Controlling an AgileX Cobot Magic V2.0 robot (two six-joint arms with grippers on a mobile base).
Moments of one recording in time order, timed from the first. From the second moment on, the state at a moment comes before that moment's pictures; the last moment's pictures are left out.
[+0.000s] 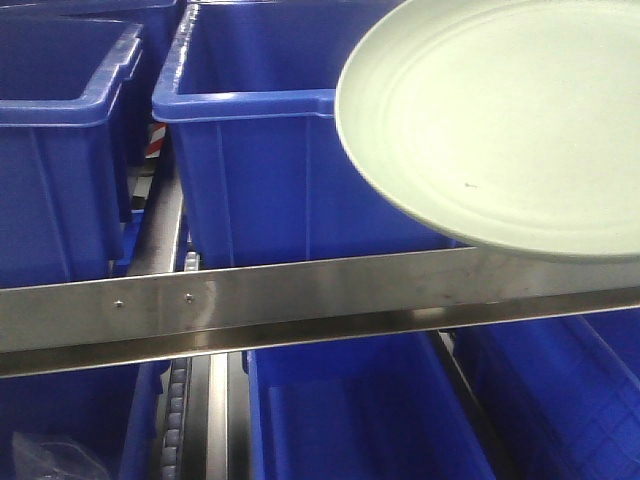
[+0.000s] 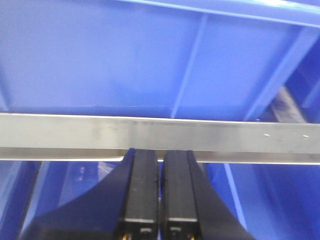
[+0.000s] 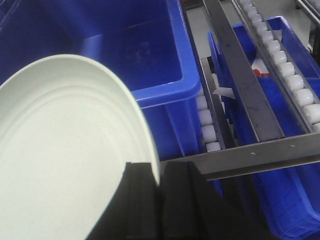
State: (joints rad) left arm -0.02 -0.01 0.00 0.10 0.35 -0.25; right arm 0.18 0.66 -0.44 0.28 0.13 0.04
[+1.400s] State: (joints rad) left arm -0.02 -0.01 0.00 0.10 0.35 -0.25; right arm 0.18 0.70 -0.50 0.28 0.15 0.04
